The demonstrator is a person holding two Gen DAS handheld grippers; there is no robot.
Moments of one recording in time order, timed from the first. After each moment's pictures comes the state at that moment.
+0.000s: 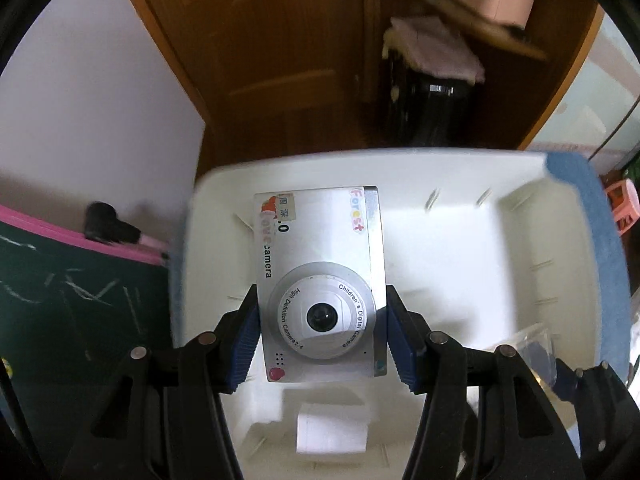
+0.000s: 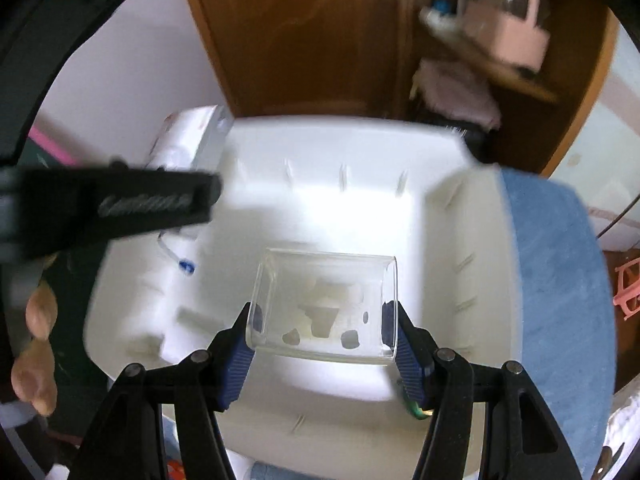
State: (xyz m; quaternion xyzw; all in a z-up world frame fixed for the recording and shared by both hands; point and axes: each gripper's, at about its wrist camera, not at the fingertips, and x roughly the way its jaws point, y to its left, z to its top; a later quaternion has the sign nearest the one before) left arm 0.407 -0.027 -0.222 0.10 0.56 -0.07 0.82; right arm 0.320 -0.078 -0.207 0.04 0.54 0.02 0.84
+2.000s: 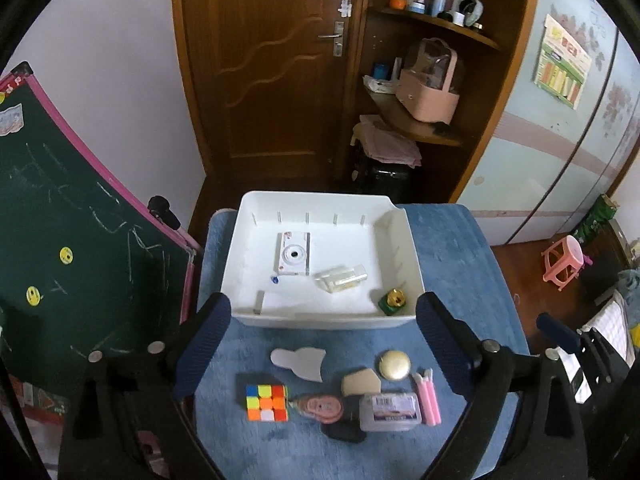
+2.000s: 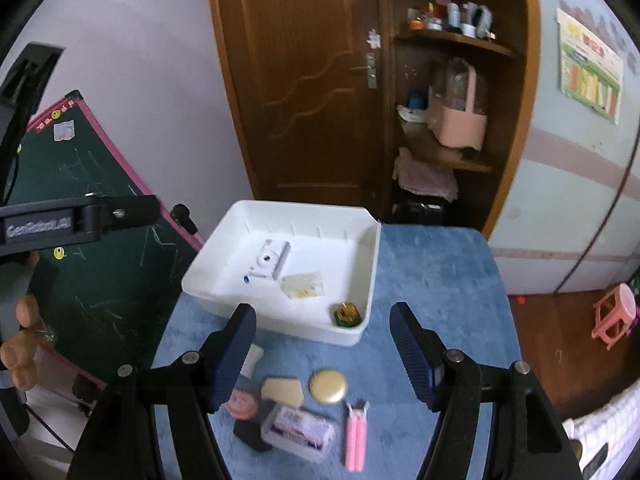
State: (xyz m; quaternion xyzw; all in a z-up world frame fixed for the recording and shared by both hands) left arm 0.159 -0.001 -0.023 0.01 0.43 -0.11 0.90; right arm 0.101 -0.148 -0.032 0.03 0.39 0.02 0.92
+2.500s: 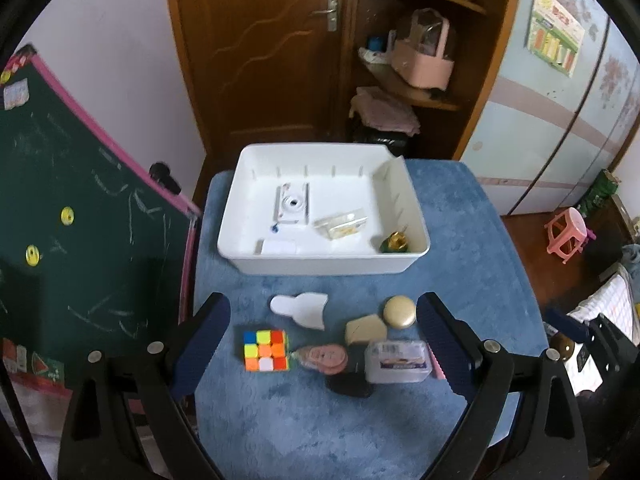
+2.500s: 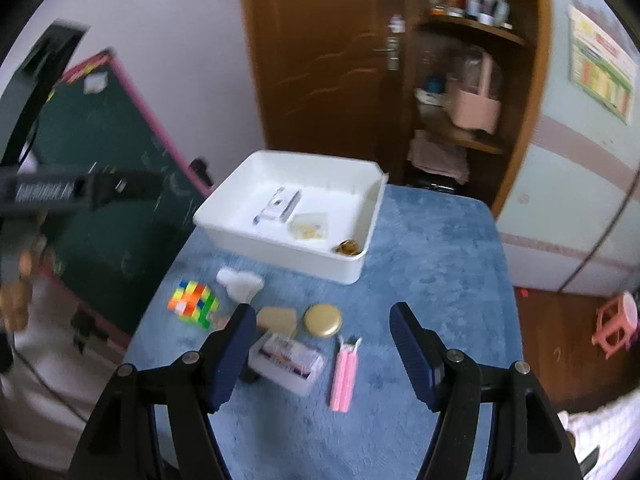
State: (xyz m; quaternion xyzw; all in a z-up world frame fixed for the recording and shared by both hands) left arm 0.113 0.004 -0.062 0.02 0.46 -0.10 0.88; right arm 0.031 -0.153 -0.068 -0.02 0.42 0.08 0.91
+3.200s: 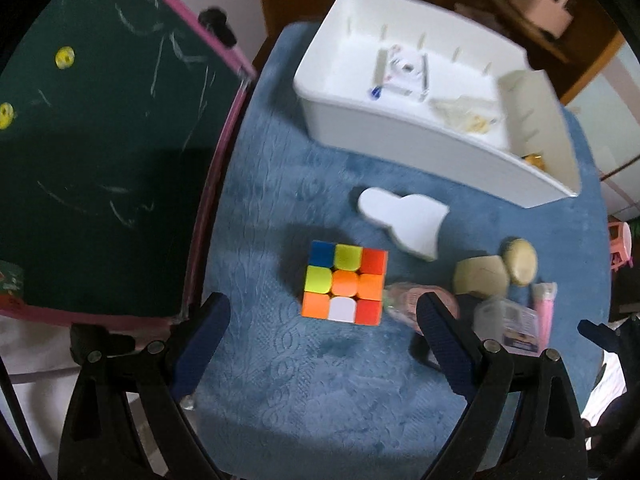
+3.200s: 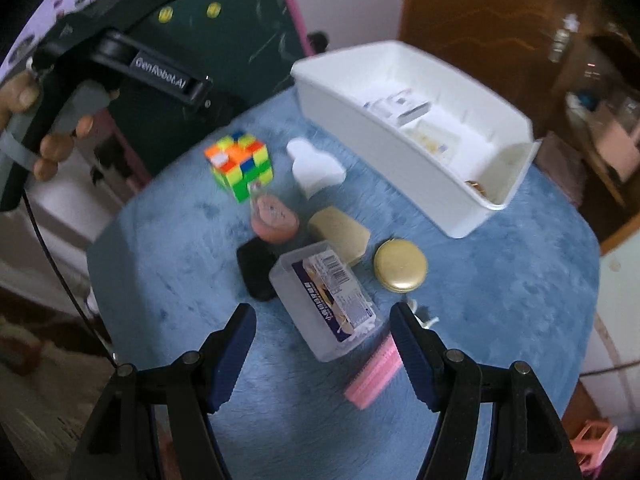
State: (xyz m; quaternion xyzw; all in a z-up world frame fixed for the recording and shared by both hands) left arm 0.152 0.067 -0.214 -0.03 0.62 0.02 0.78; right arm 0.070 -0.107 -0.186 -0.19 0.52 0.27 0.79
